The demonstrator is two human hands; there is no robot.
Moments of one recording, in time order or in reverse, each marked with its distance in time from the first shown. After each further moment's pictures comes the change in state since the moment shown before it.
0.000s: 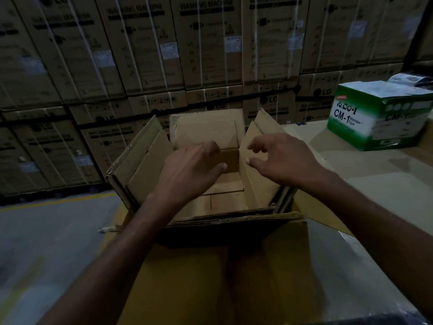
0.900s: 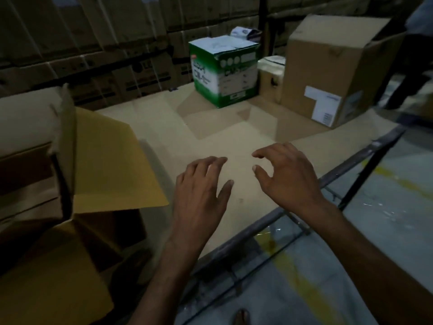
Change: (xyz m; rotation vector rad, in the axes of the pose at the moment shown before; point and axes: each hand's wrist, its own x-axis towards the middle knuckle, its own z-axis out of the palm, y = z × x) left_hand -0.011 0.437 0.200 -0.274 -0.010 0.229; right_hand -0.300 0.365 -0.105 -0.123 0.262 0.362
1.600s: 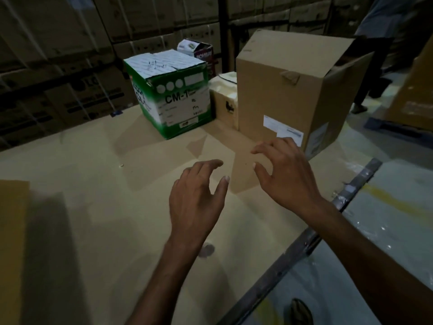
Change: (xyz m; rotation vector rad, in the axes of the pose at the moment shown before) left_hand 0.262 0.116 0.185 -0.222 0.028 -0.067; right_hand 0.175 0.277 0.021 -0.061 0.081 0.055
